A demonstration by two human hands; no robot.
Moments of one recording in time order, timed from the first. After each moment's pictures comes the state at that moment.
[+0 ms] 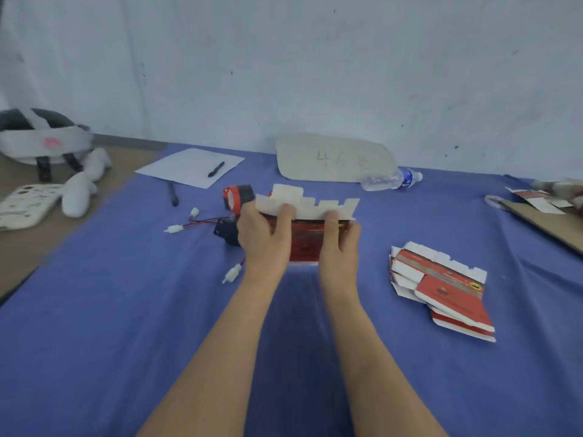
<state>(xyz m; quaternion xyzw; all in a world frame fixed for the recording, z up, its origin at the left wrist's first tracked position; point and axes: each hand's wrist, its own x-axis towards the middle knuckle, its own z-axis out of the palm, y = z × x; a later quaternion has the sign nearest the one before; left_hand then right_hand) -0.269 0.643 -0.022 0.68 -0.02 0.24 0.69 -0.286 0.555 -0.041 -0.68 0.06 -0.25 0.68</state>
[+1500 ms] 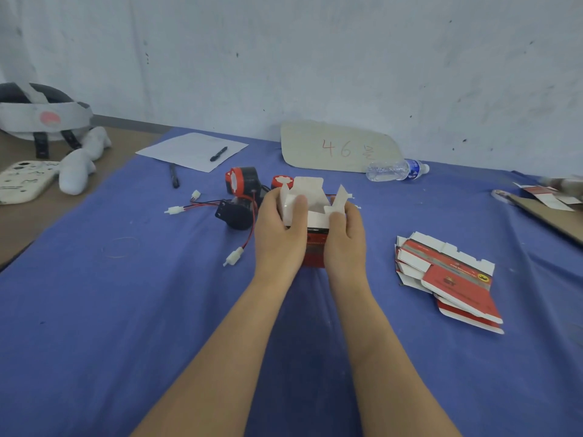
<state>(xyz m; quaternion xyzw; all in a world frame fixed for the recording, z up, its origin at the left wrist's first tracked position) -0.281 0.637 -0.040 0.68 -0.03 0.21 0.70 -0.285 0.554 -0.047 -0.70 0.06 -0.24 0.67</state>
